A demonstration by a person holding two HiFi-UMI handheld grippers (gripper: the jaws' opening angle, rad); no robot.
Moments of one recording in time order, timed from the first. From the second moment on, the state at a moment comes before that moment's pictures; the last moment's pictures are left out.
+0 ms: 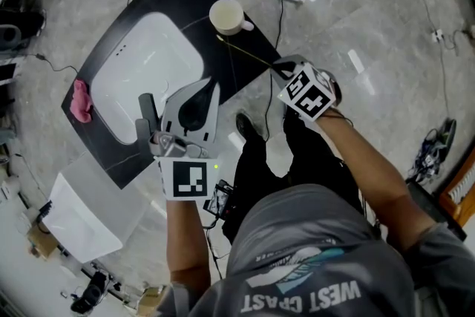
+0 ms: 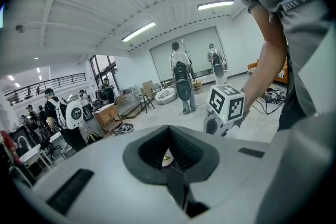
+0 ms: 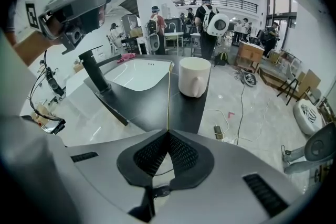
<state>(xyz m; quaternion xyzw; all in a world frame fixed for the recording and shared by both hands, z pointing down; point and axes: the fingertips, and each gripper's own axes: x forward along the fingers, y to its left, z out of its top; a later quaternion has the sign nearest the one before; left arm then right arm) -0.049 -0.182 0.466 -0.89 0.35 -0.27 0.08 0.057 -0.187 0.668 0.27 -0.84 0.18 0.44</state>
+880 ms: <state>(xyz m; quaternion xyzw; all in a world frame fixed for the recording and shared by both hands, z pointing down) -0.062 -0.207 0.438 -0.89 0.36 -0.25 0.10 0.083 -0.238 0.630 0.30 -0.82 0.17 0.46</state>
